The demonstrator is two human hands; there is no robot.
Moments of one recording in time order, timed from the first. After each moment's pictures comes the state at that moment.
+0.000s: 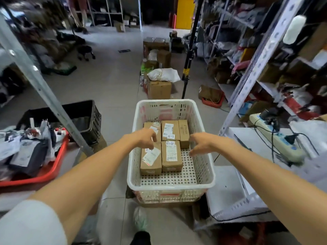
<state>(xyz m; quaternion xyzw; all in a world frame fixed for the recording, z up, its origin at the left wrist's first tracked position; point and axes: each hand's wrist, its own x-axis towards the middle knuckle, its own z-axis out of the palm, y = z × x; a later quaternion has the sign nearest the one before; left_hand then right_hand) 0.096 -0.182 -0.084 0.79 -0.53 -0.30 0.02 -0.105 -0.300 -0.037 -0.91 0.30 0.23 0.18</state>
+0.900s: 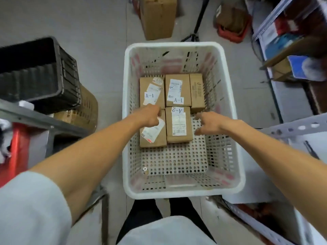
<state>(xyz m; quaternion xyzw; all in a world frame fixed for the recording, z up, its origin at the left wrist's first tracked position) 0.212 -0.321 -0.262 0.77 -0.50 -0.39 -0.03 0.023 -0.435 -0.202 -0.83 0.34 0.35 0.26</state>
